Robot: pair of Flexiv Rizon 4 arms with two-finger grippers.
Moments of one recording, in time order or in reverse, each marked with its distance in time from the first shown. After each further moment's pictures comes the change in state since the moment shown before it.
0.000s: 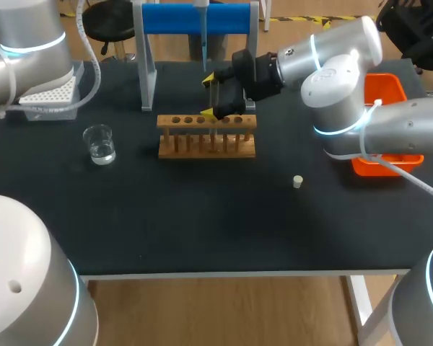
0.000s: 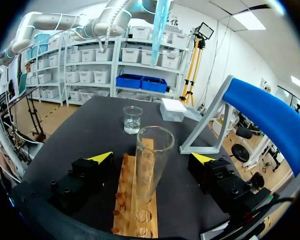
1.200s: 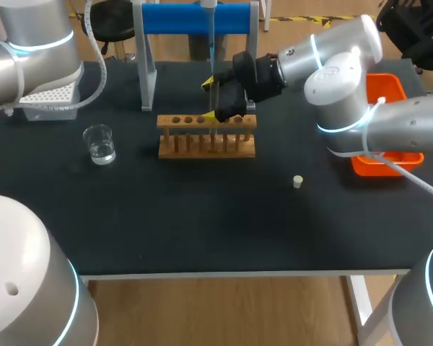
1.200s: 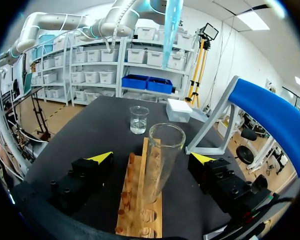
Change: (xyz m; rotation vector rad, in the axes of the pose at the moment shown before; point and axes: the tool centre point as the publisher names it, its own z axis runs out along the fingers) left arm 0.001 0.003 0.014 0.005 0.030 -0.006; right arm 0.008 -0.001 0.000 -0.008 0.050 -0.011
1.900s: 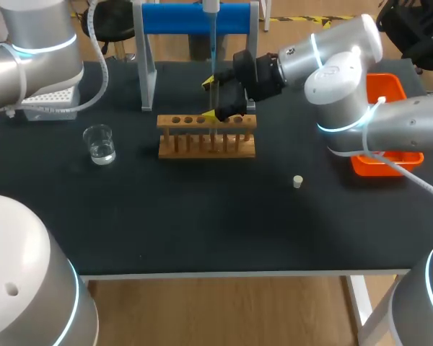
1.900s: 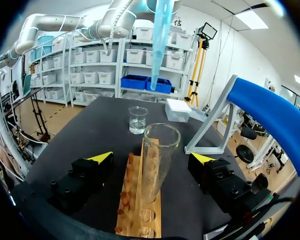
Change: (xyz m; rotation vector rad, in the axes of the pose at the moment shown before) left arm 0.002 0.010 0.005 -0.023 0.001 0.010; right arm -0.002 0.001 -0.001 -0.002 -0.004 0.011
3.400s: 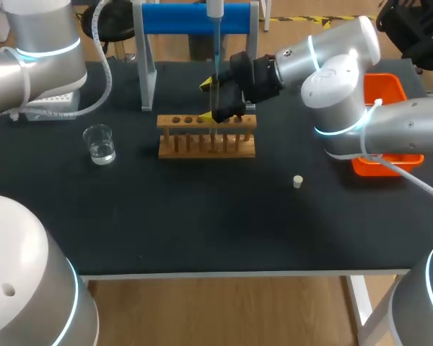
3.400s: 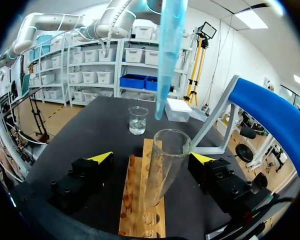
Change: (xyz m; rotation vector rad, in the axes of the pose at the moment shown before) left arm 0.006 0.007 0.007 0.012 0.023 0.009; right arm 0.004 0.002 0.005 0.010 -0.013 0.003
